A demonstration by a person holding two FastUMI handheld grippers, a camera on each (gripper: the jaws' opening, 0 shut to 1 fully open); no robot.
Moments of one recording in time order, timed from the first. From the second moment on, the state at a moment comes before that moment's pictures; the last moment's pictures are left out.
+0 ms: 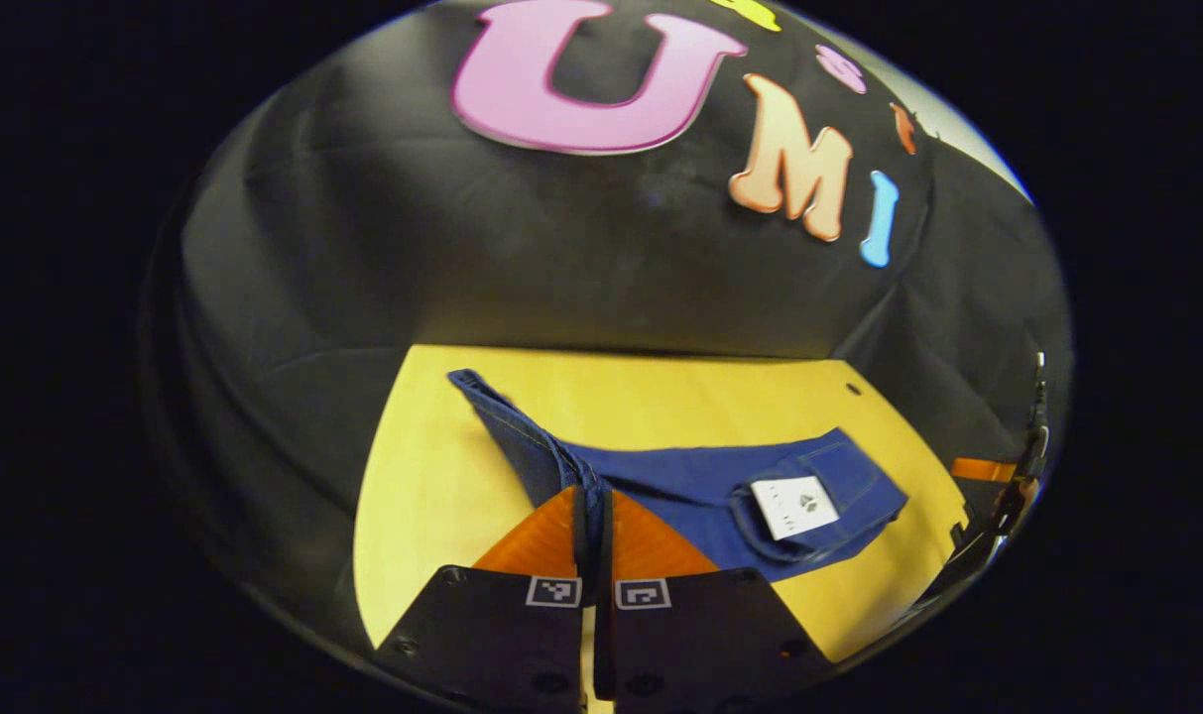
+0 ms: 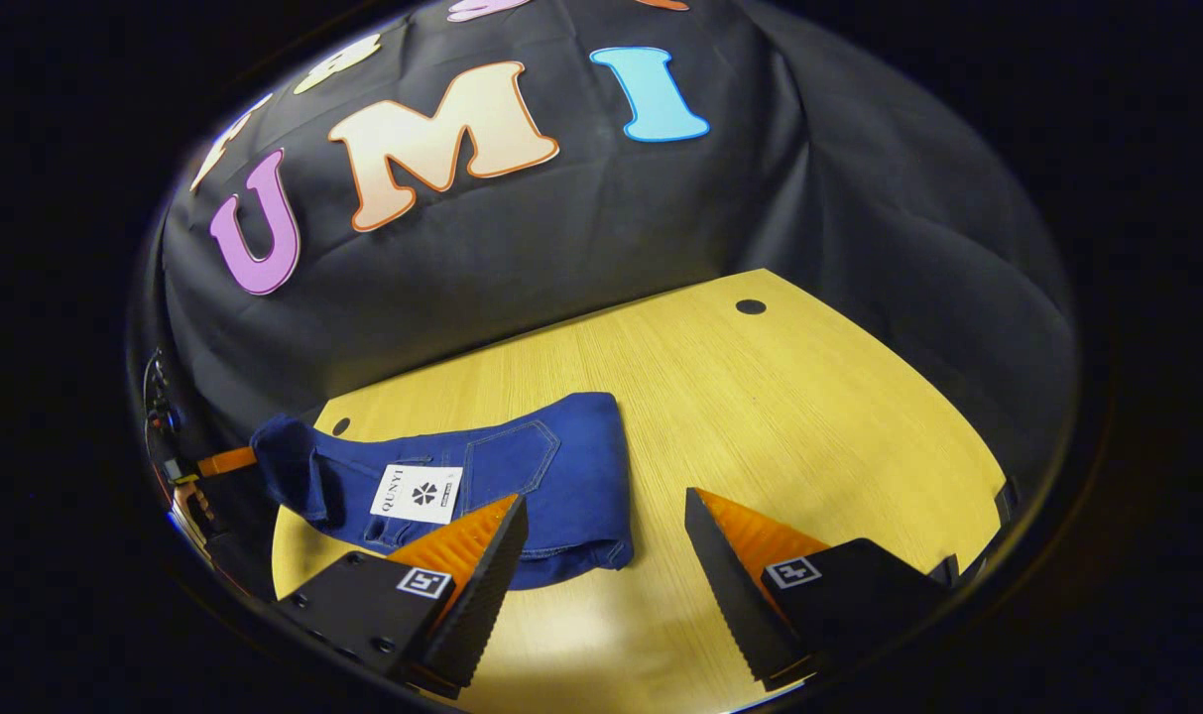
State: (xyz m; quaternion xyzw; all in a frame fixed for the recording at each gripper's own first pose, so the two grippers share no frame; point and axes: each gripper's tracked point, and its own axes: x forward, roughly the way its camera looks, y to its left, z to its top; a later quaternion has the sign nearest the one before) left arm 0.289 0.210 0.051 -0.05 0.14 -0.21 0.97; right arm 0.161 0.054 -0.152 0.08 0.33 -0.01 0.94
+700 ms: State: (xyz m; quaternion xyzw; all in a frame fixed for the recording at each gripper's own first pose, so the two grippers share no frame) left arm 0.242 -0.086 0.106 -0.04 0.10 -0.39 0.91; right arm 0.153 -0.037 -0.141 0.06 0.32 -0.01 0.95
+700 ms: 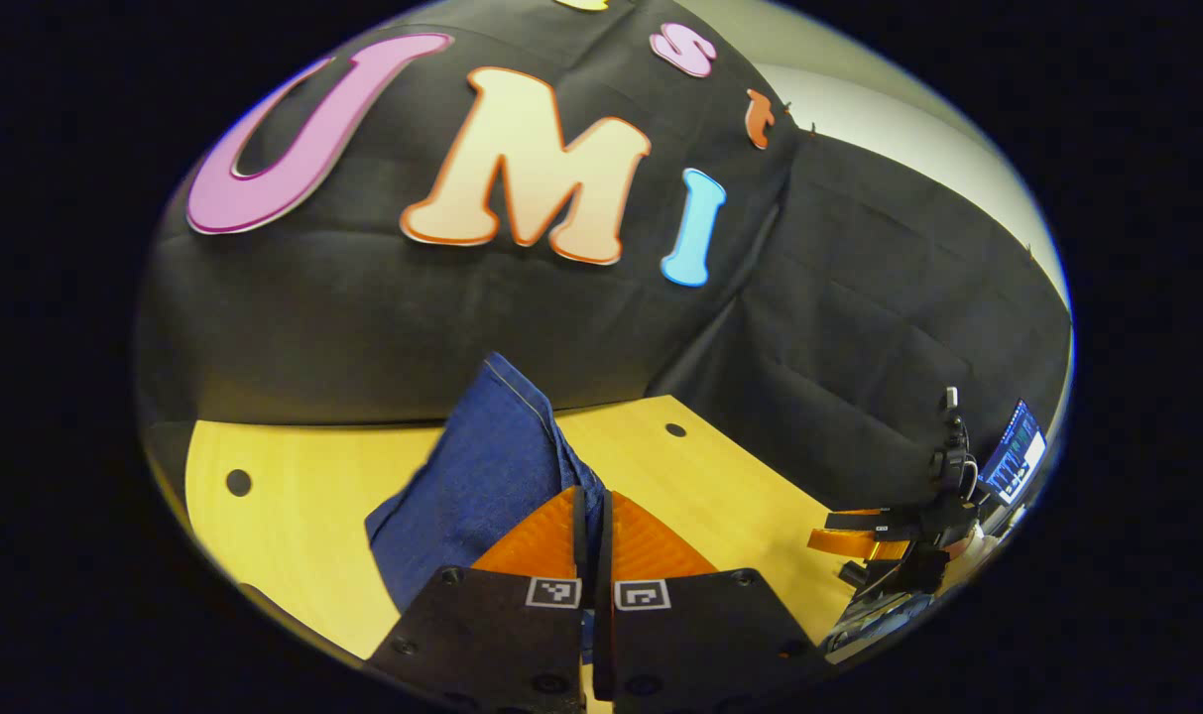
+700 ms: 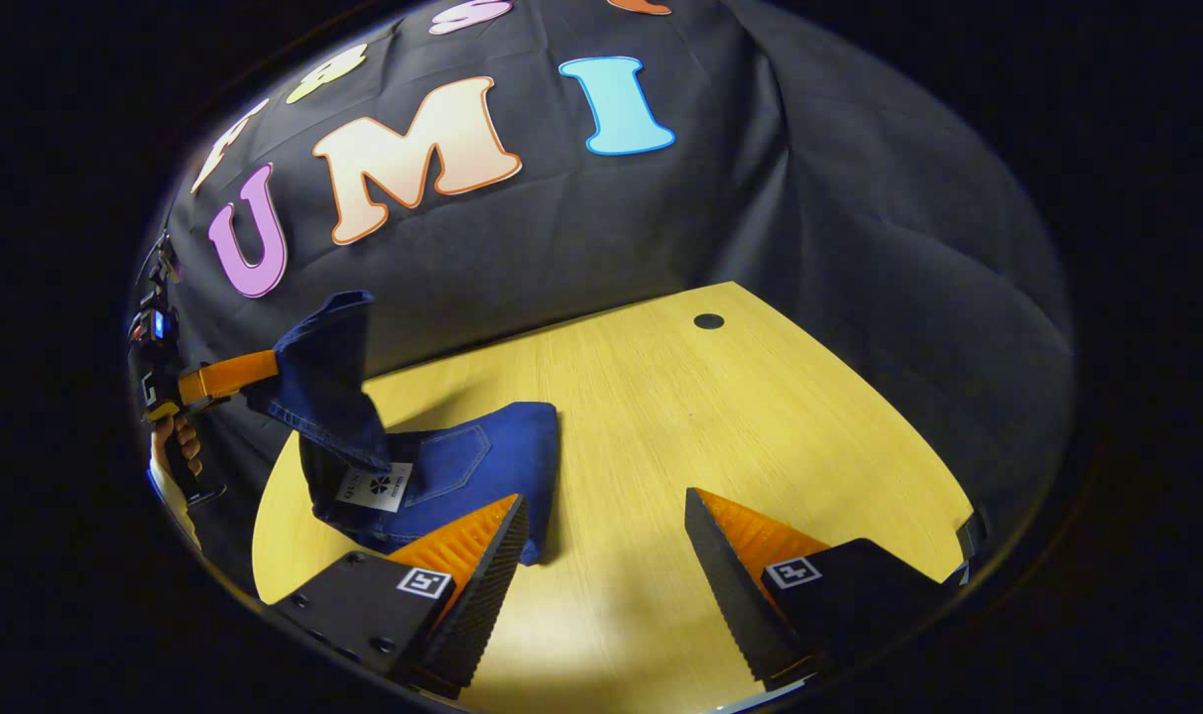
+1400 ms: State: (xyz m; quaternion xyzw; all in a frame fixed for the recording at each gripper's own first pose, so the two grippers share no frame) left arm 0.232 -0.184 -0.049 0.10 0.20 -0.31 0.92; right arm 0.158 -0.060 -0.146 0.07 0.33 0.01 0.94
